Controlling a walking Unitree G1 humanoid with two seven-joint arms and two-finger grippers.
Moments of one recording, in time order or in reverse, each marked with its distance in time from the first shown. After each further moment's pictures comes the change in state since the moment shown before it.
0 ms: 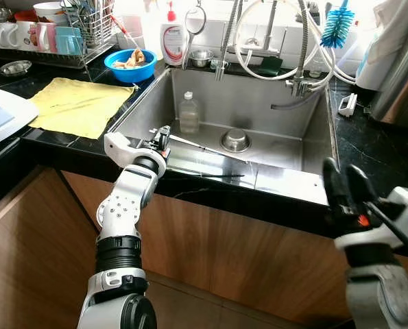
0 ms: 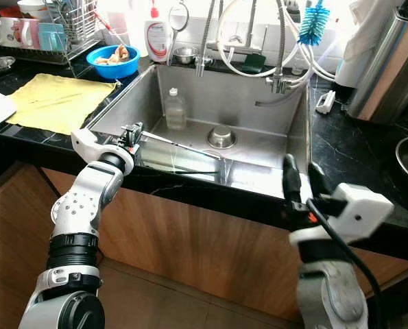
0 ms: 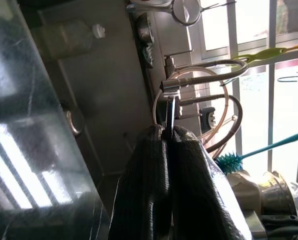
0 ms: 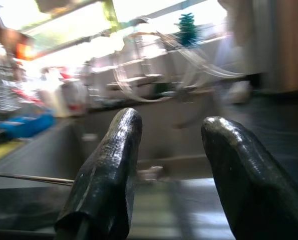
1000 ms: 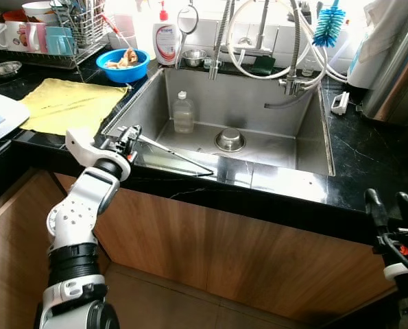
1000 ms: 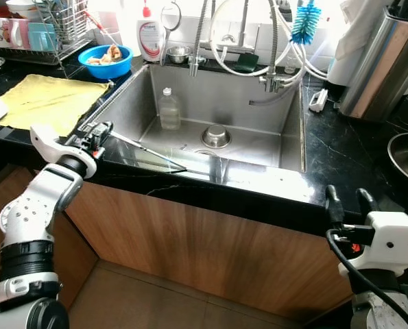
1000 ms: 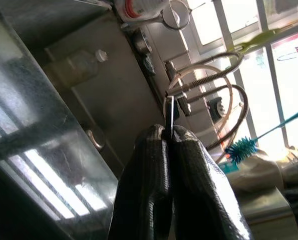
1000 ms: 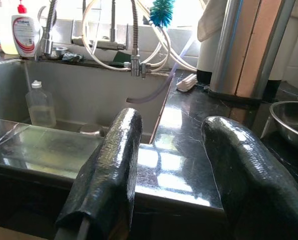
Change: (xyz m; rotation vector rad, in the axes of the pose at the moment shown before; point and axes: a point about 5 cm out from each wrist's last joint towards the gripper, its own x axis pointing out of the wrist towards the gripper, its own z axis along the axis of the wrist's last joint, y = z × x) left arm -0.033 0.005 0.055 0.233 0.036 -0.037; right arm -0.013 -0.045 0.002 -0.283 0.090 0.023
